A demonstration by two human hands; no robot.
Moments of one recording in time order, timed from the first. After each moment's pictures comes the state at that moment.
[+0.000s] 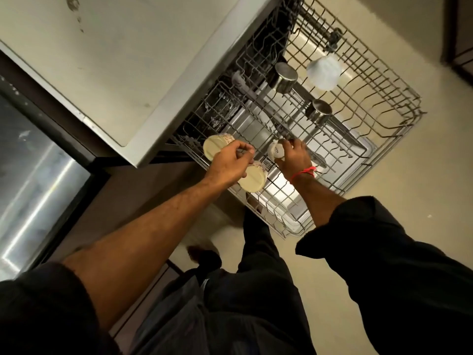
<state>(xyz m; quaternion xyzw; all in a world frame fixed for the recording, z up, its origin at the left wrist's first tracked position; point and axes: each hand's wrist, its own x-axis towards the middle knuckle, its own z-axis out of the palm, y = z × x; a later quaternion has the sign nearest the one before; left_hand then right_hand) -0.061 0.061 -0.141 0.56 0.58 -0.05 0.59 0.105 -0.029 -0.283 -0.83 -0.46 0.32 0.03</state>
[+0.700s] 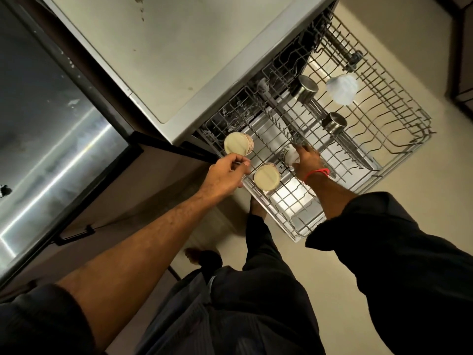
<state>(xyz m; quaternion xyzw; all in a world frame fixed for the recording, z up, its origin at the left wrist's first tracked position) -0.135 0.035 -0.114 0.54 0.60 0.01 0.59 0.100 -0.020 -0.260 -0.81 -0.45 0.37 -0.02</state>
